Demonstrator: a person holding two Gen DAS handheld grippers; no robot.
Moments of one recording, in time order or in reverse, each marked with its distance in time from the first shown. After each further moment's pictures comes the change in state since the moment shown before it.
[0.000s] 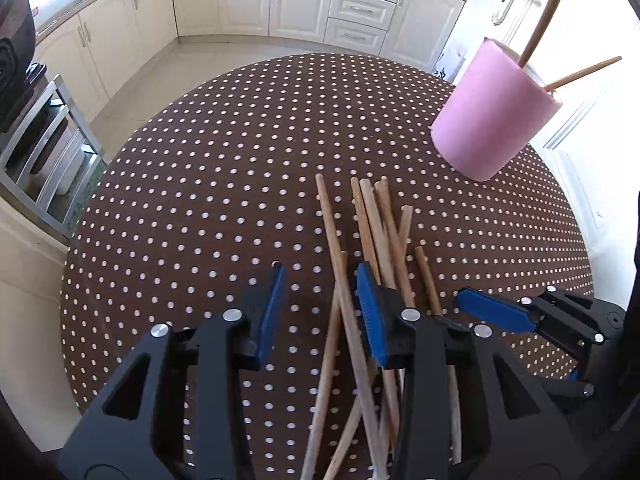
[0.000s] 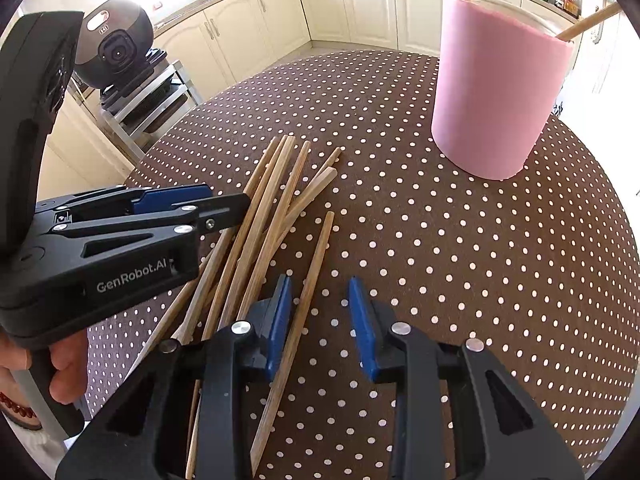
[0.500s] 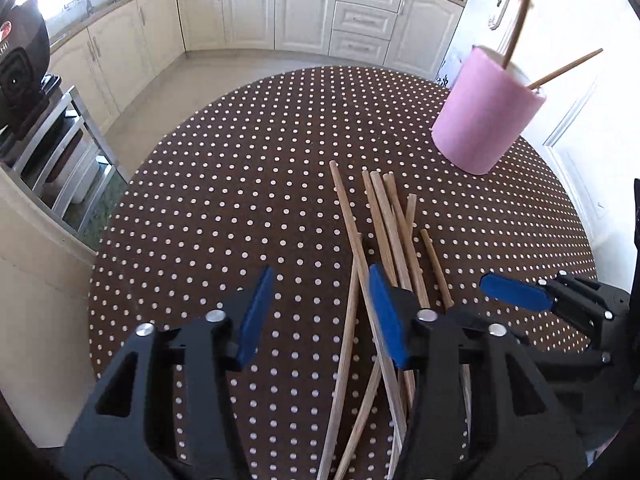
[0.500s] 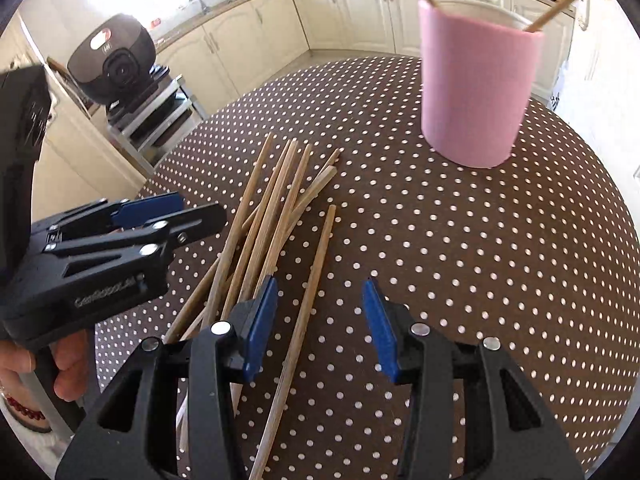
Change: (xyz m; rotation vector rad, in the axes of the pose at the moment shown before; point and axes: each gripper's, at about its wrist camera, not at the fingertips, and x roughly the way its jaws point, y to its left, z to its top) left arm -0.025 0.003 -0.017 0.019 -0.040 0.039; right arm -0.013 -0.001 -0.010 0.032 -0.019 0.025
